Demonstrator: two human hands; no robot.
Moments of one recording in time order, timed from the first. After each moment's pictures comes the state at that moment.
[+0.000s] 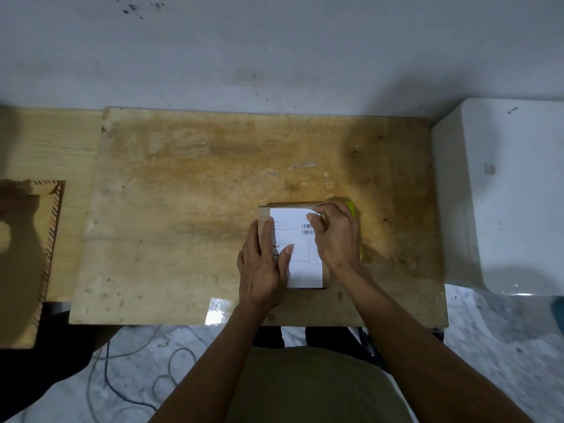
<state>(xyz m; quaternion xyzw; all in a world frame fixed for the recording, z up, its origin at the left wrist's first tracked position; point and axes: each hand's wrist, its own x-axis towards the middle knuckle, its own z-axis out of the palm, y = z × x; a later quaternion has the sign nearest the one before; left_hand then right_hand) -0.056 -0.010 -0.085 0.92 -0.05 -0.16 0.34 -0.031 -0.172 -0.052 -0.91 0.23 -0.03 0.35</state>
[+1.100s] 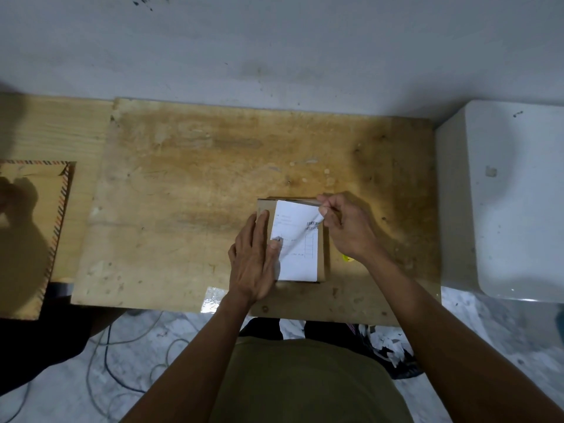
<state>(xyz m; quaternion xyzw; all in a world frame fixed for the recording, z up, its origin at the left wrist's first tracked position) -0.057 0.001 -0.086 0.91 -0.05 -0.17 0.36 -0.032 -0.218 -0.051 -0.84 0.16 0.10 0.52</state>
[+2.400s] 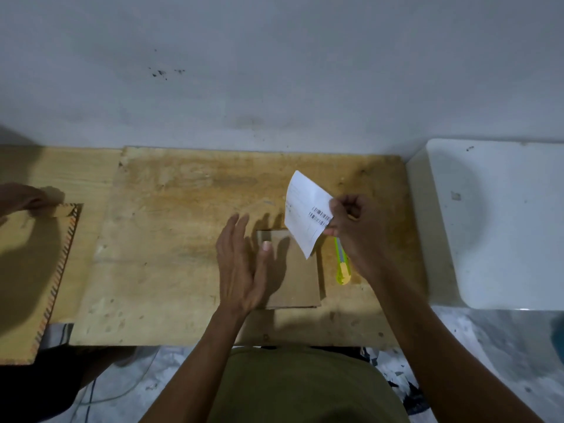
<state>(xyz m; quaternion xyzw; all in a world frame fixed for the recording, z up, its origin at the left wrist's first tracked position) -0.029 0.003 -0.019 0.89 -0.08 0.01 0.45 -0.019 -0.204 0.040 -0.69 0.33 -0.06 0.64</state>
